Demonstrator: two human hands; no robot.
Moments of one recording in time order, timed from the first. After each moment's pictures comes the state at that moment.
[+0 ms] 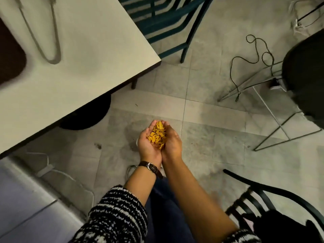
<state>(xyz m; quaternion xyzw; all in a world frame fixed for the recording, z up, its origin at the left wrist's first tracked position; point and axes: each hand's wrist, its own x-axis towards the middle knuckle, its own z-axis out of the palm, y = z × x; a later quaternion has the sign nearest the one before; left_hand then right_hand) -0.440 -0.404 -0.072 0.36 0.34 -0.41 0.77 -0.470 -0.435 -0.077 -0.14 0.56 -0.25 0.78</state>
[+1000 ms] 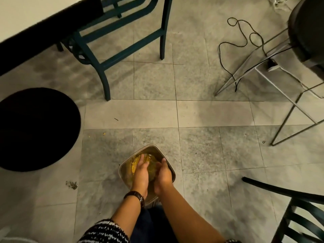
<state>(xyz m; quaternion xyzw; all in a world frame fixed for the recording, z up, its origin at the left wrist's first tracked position) -0.467 -0.414 -0.347 0.66 0.13 -0.54 0.50 -0.515 -0.448 -0.342 -0.10 0.67 -0.10 0.72</state>
